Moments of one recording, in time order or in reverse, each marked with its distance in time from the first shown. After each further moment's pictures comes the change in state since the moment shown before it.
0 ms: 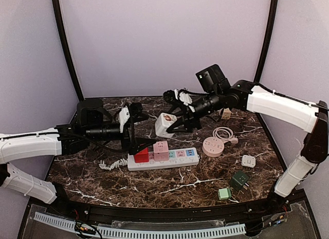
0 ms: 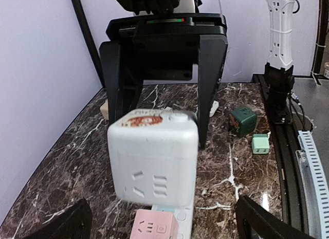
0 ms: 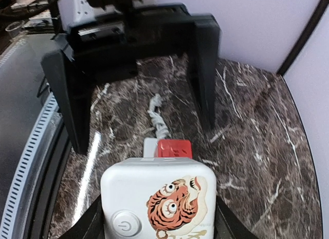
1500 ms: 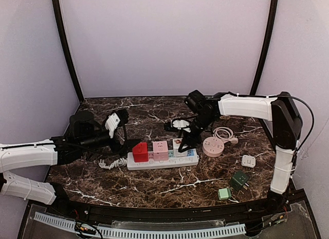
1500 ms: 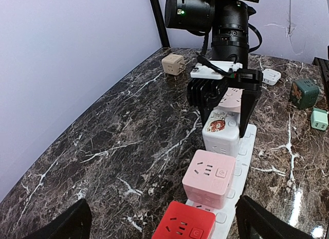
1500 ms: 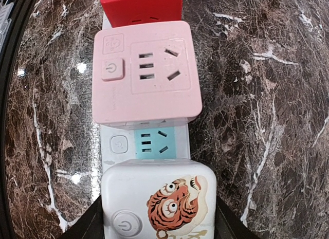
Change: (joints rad) left arm 0.109 -0.123 -0.240 0.074 -0.264 -0.029; right arm -0.113 0.345 0.041 -0.262 0.253 -0.158
